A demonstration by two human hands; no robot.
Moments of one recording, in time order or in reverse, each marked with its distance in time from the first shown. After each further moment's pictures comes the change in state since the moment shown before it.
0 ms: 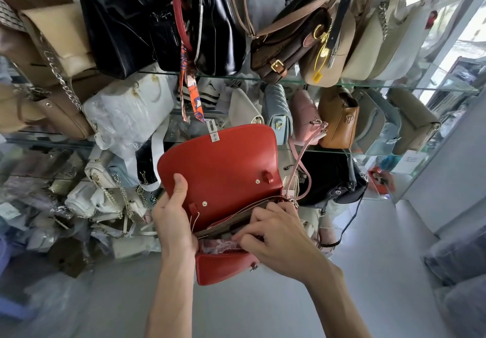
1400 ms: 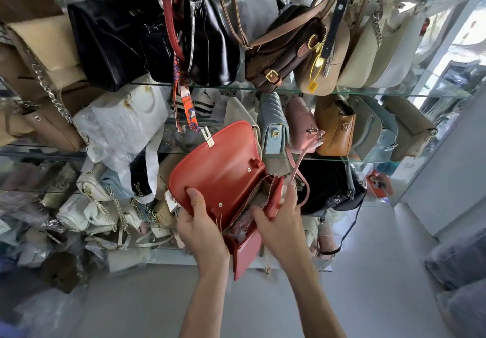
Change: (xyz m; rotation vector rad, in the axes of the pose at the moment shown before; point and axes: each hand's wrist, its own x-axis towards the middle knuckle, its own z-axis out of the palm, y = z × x) left_hand -0.002 -0.049 0.036 -0.039 0.135 0.064; right_hand 0.036 0.017 0.013 0.504 0.298 0.705
